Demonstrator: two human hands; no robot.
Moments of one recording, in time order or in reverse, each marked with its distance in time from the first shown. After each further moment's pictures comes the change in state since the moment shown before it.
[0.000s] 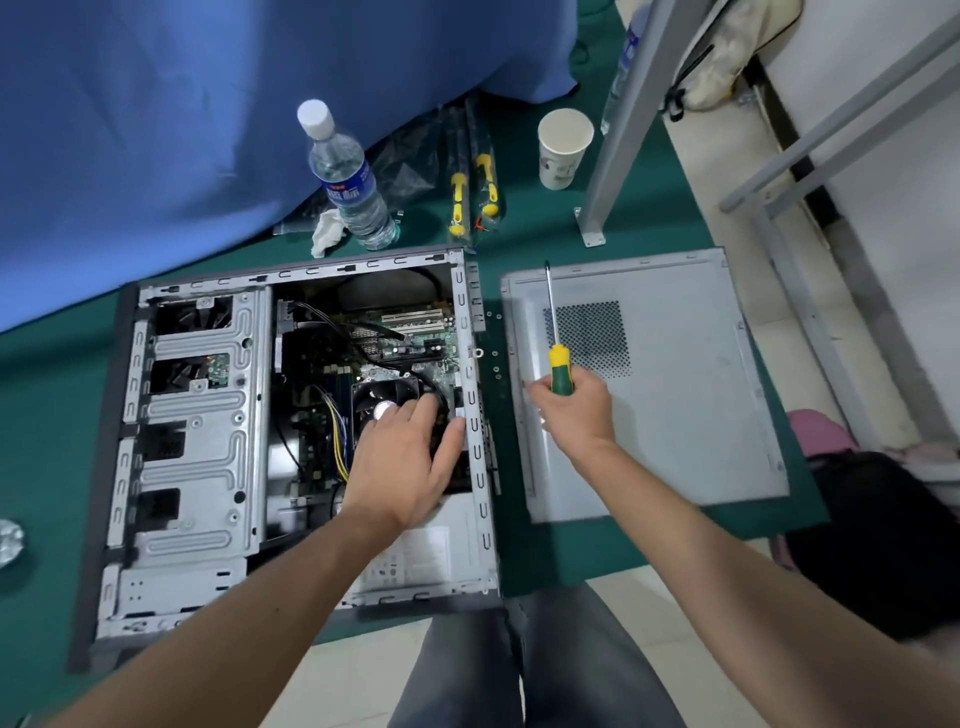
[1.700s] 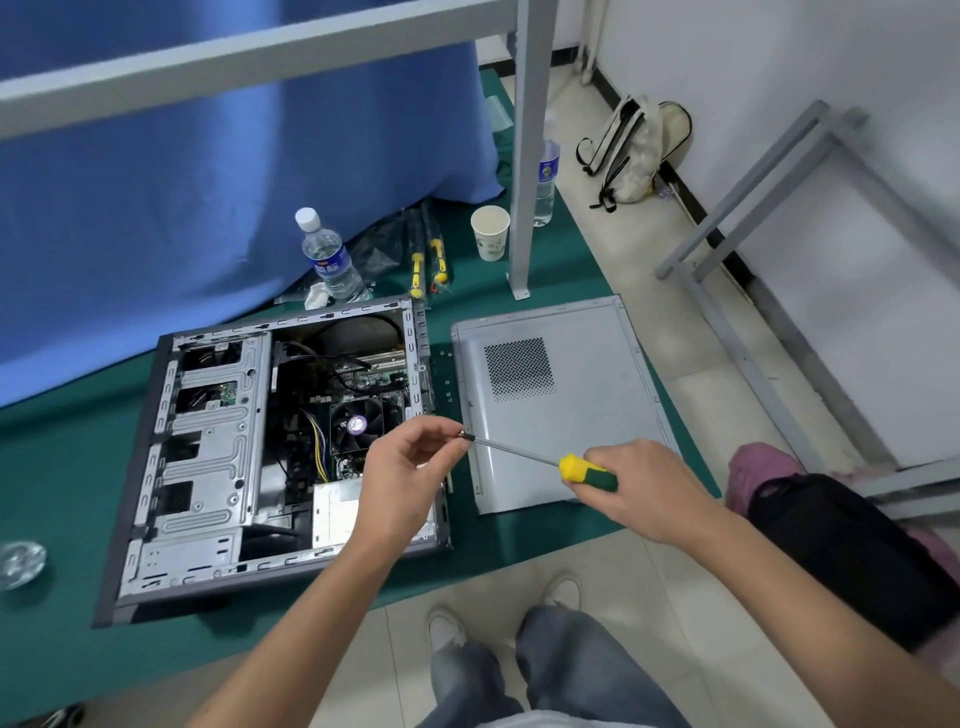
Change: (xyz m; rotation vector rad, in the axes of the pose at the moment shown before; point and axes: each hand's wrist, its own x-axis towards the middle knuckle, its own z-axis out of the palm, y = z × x) left_hand -0.082 0.115 -0.047 -1.015 0.166 -0.091; right_hand -0.149 0.002 -0.198 -0.842 -0.167 -0.678
